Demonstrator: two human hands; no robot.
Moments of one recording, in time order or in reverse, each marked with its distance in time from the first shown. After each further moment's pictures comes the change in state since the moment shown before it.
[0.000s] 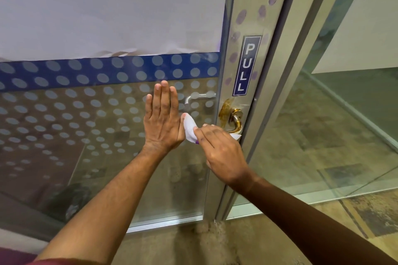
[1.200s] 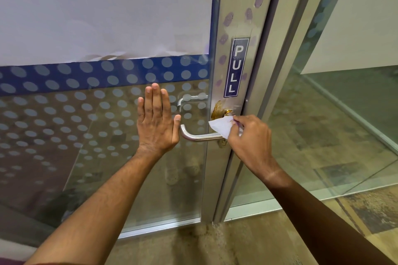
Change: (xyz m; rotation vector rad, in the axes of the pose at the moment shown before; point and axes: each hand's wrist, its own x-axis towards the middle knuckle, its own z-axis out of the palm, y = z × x) left_hand 0.000 0.004 0.002 -0.044 -0.007 -0.024; right_hand -0.002 0.059 -0.026 0.149 0.079 0.719
